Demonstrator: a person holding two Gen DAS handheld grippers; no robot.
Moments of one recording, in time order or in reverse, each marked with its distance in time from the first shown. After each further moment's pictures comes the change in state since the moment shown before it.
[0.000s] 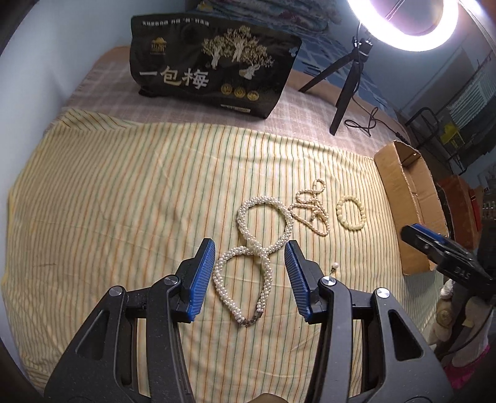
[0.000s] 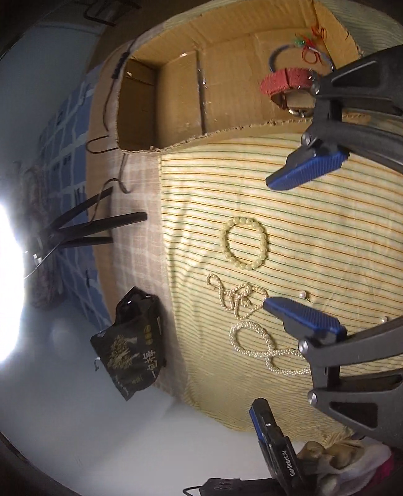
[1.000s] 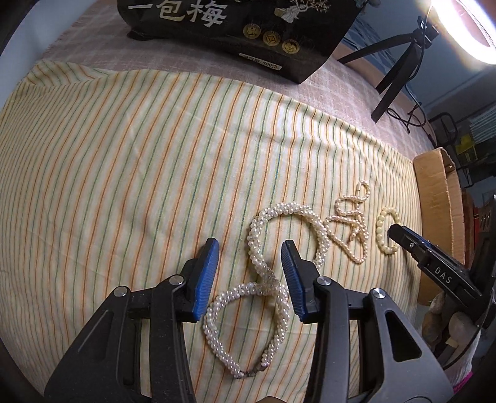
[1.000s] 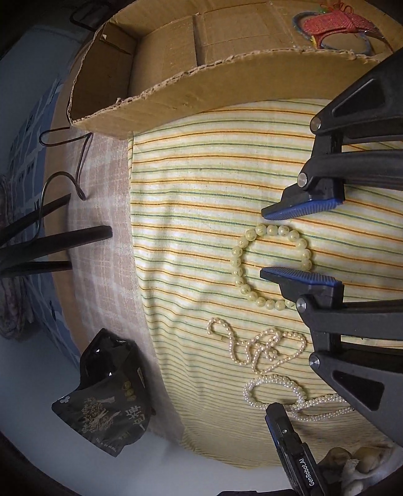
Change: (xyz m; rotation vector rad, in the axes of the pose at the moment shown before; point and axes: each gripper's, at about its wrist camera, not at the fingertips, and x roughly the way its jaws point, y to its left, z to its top) left arm 0.087 0.019 0.025 -0.115 0.145 -0.003; right arm 0.088 -0.009 0.025 0.035 0.124 -0.102
